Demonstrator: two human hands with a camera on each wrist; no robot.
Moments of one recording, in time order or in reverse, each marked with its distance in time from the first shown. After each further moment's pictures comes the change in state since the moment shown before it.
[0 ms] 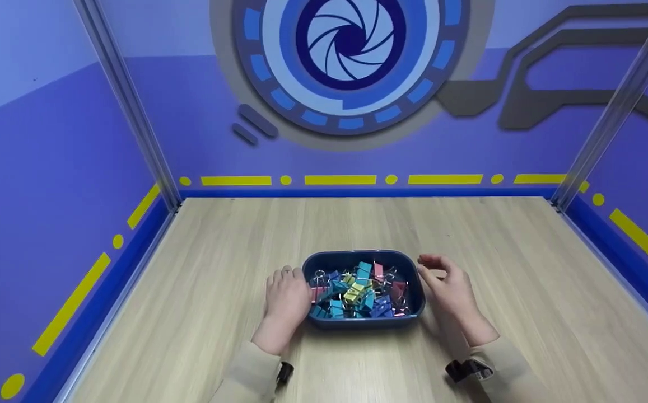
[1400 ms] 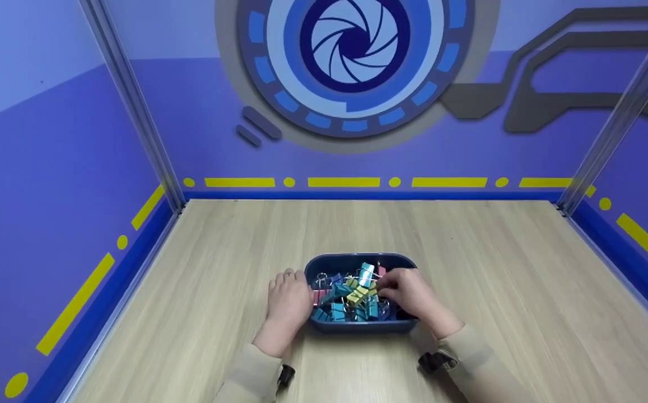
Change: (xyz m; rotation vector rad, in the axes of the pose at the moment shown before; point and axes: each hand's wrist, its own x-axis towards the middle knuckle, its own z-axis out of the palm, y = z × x) left_hand 0.001 0.000 -0.001 -0.010 -0.050 -0.020; right_hand 0.012 -0.012 0.055 -0.278 -0.375 -0.418
